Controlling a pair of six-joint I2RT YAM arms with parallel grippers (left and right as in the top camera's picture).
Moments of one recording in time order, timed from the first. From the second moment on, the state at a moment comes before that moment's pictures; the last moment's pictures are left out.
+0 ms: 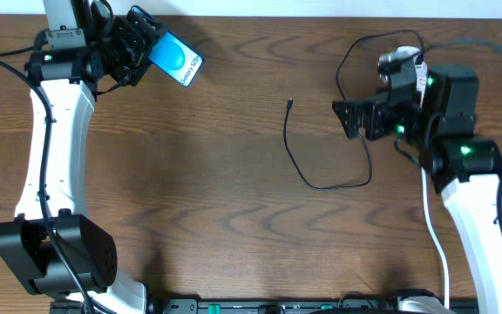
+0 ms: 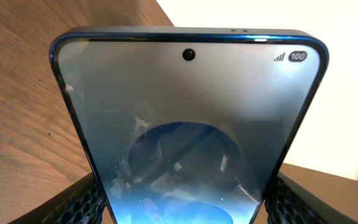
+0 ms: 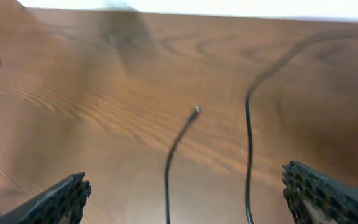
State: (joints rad) left arm 0.10 1.76 1.69 -0.73 0.54 -0.87; right arm 0.08 1.32 1.21 -0.56 -0.44 0.00
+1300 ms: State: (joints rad) left arm 0.04 1.76 1.69 -0.77 0.49 -0.90; right arm 0.38 1.82 1.48 -0.41 -0.33 0.25
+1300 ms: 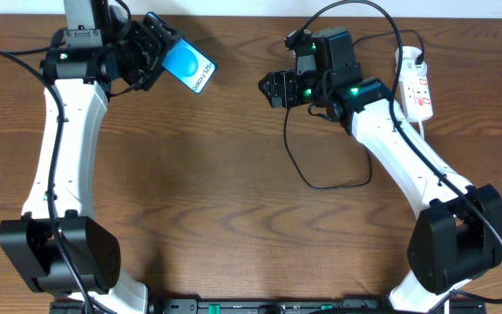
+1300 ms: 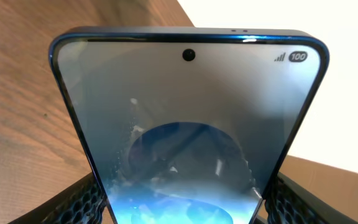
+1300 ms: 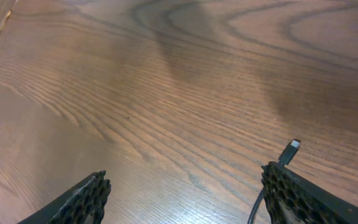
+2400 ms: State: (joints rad) left arm 0.11 1.95 1.69 -0.86 0.69 -1.17; right arm 0.42 1.82 1.48 -0.38 -0.30 0.26
